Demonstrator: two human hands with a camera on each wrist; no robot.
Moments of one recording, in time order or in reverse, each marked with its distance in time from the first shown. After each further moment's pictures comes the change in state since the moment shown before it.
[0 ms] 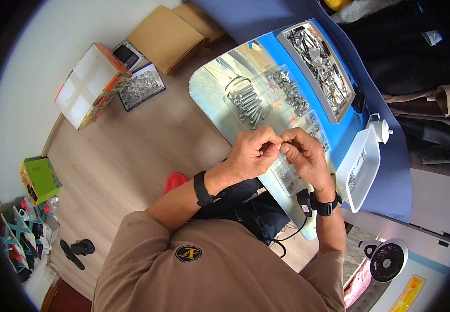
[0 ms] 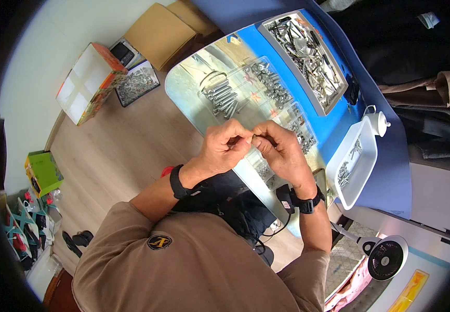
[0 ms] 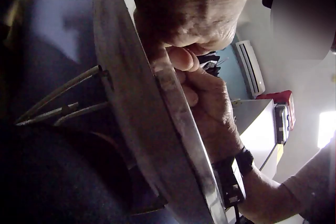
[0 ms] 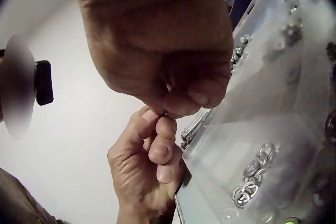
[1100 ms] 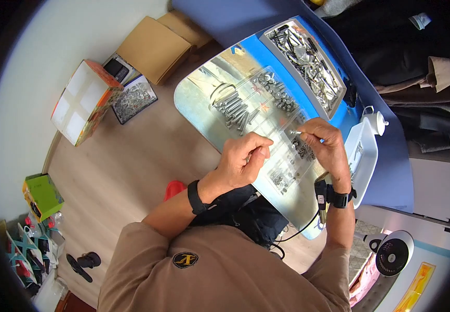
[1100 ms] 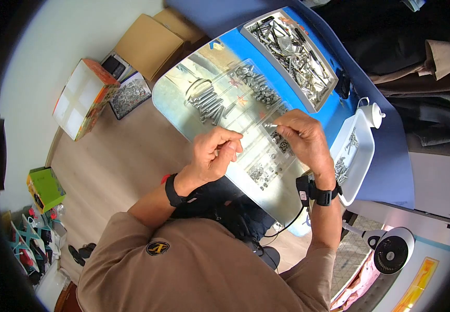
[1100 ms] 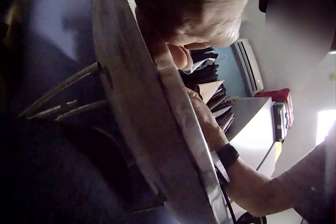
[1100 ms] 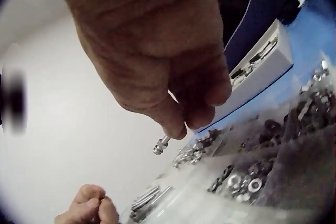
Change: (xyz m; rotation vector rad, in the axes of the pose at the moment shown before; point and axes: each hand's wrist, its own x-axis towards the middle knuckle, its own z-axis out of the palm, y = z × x) left_hand -0.002 0.003 -0.001 -0.066 -0.034 -0.058; right_hand 0.005 0.010 -0.062 -0.305 0.137 -0.184
